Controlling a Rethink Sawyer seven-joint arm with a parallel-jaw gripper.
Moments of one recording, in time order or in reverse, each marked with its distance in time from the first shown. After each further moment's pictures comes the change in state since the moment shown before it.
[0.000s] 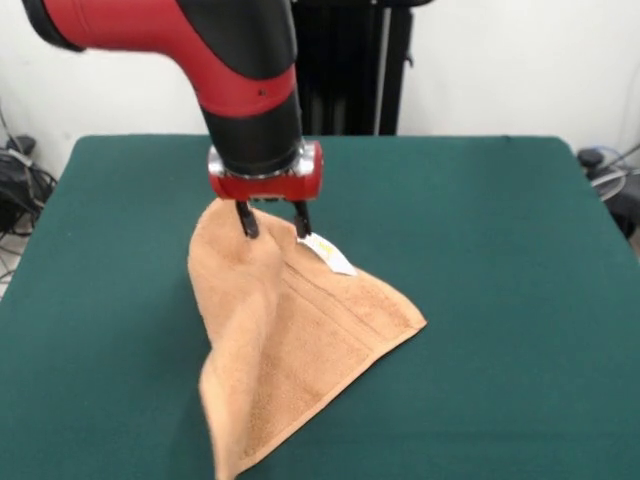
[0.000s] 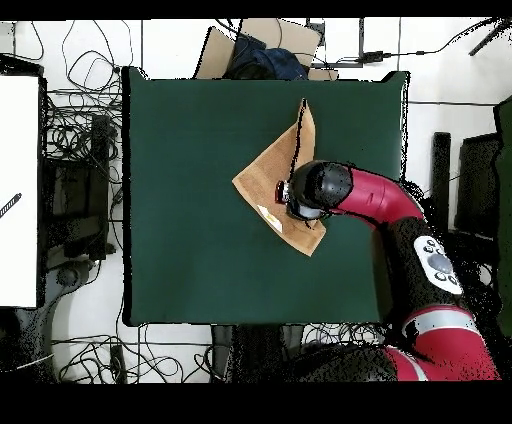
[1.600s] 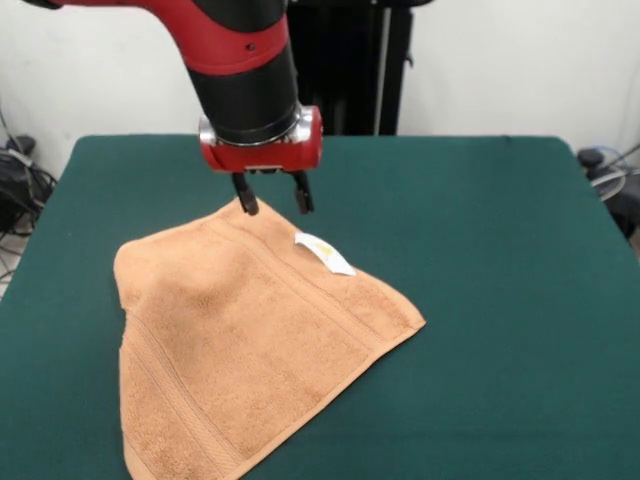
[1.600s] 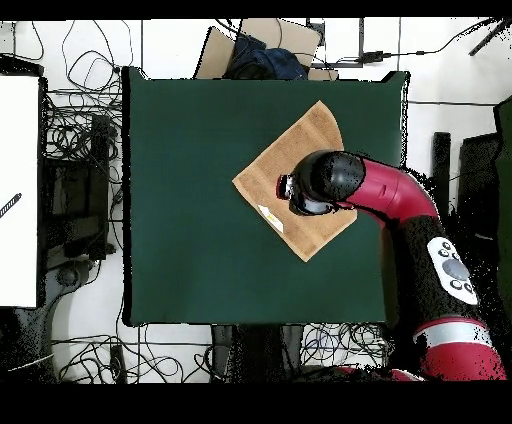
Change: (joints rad) arm -0.016 -0.038 0.032 -0.004 0.029 0.060 0.000
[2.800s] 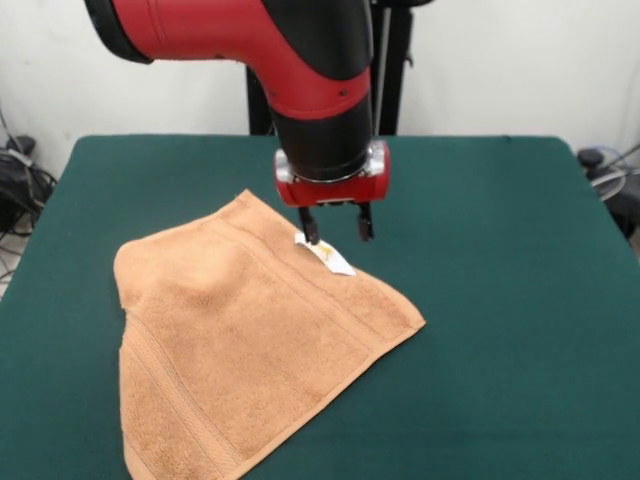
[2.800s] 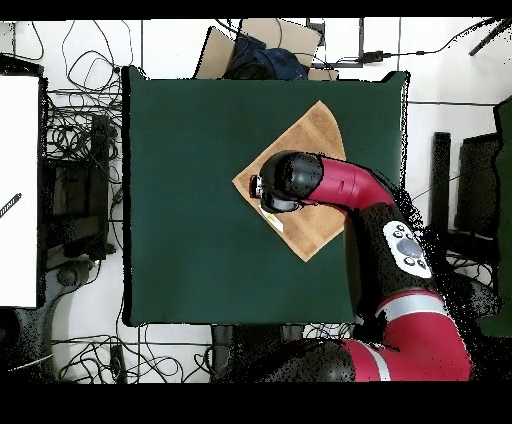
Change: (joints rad) arm 0.091 0.056 -0.003 0.000 0.000 -0.072 0.000
